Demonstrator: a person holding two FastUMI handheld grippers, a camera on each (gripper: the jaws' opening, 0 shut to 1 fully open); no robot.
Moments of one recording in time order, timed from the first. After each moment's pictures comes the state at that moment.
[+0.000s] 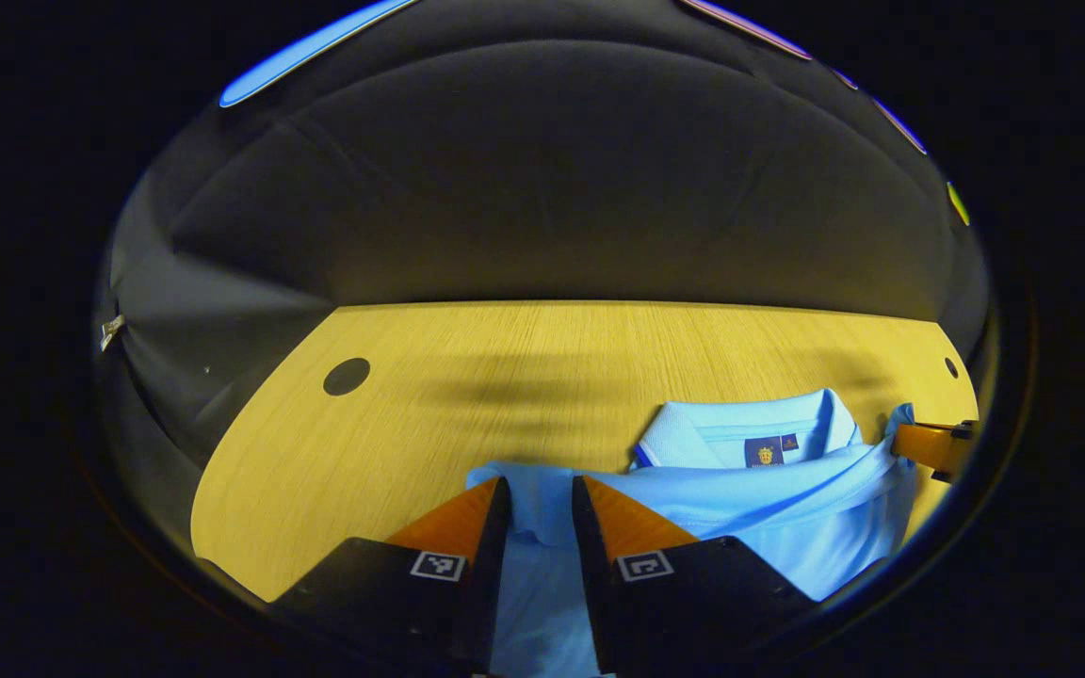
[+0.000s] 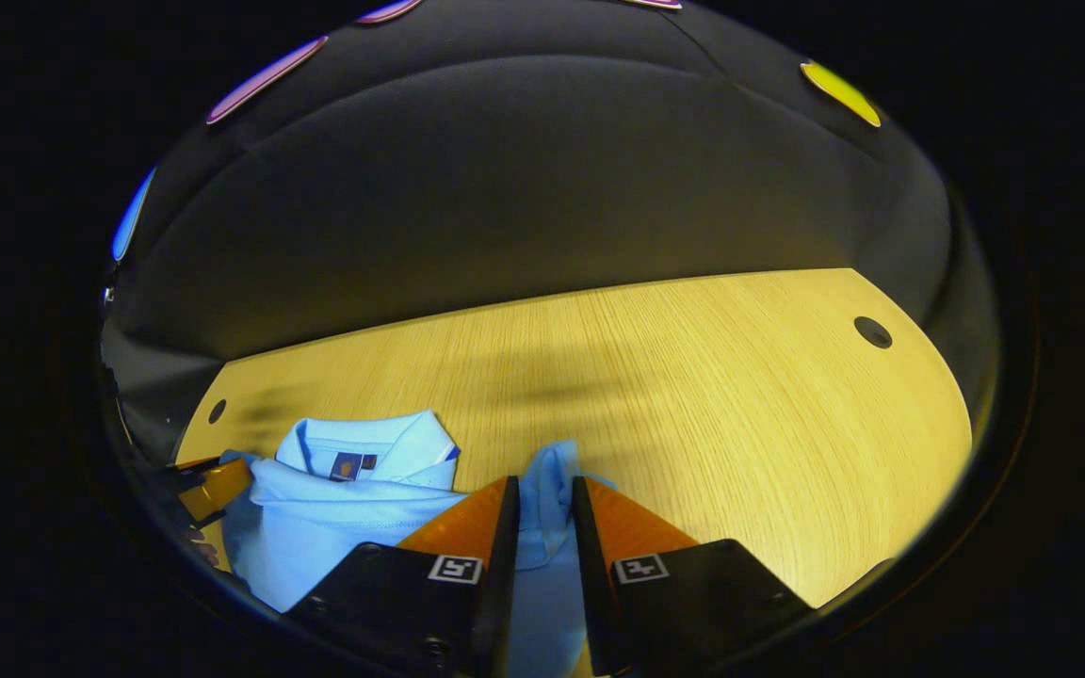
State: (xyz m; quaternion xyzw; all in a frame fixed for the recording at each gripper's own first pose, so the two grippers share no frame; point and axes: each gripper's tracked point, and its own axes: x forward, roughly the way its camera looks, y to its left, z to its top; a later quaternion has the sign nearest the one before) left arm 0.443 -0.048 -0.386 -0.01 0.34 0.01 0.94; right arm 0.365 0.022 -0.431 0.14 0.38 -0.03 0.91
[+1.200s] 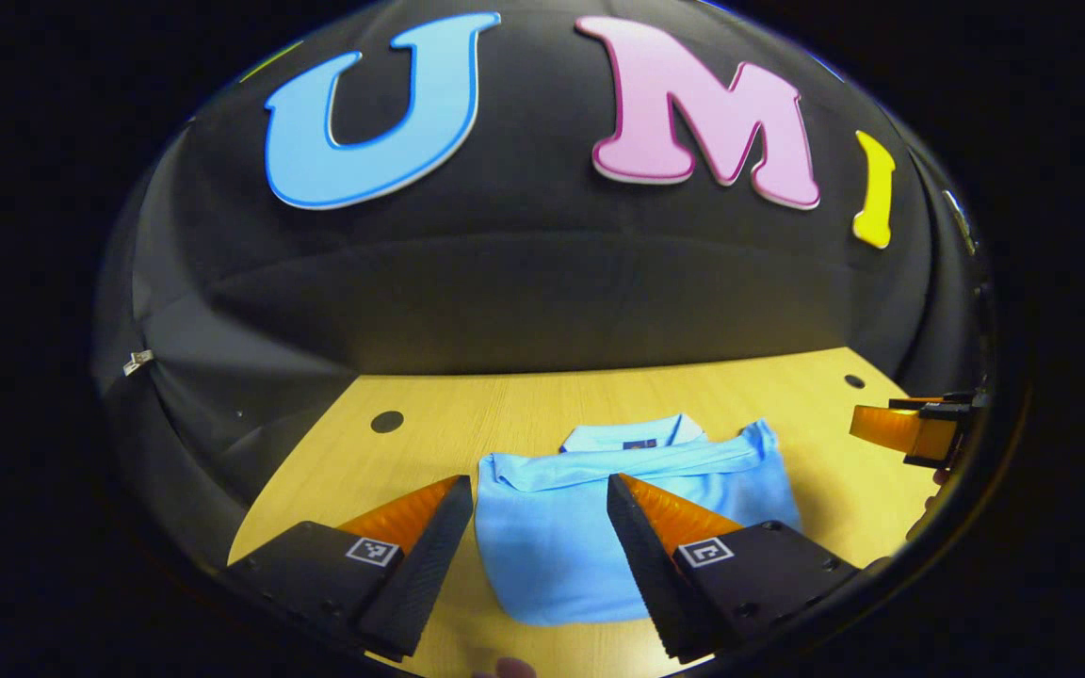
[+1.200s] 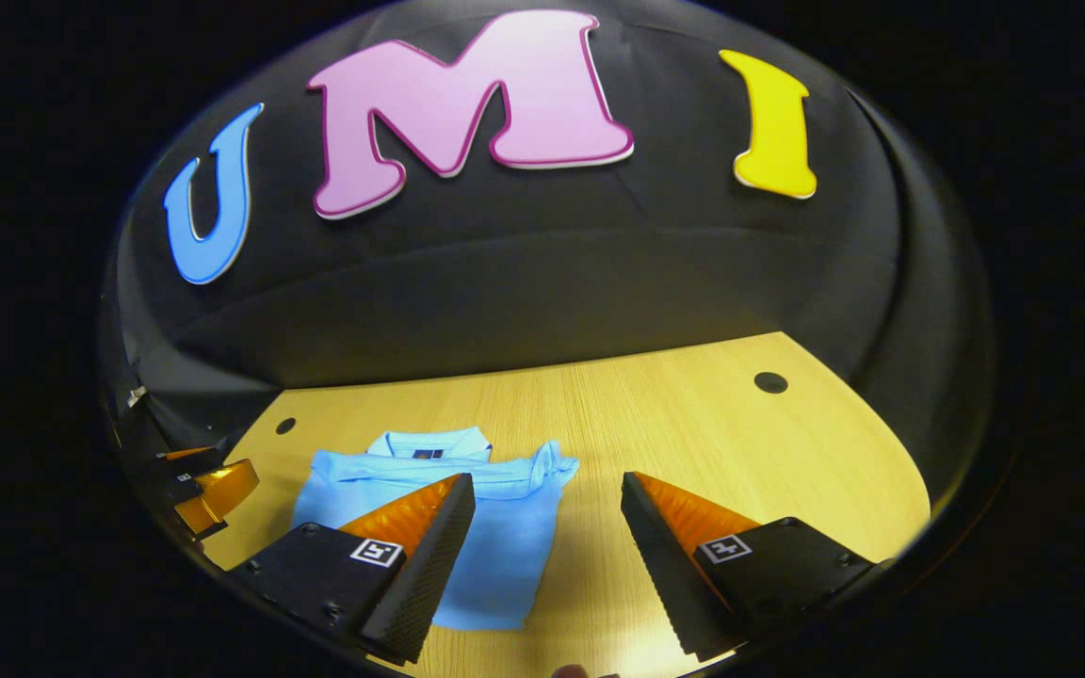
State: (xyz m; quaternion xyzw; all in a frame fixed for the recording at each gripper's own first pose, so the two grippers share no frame) left arm 0.283 -0.058 -0.224 -0.01 0.21 -0.04 0.98; right arm 0.233 -0.014 -0.262 0.13 0.27 -0.03 0.95
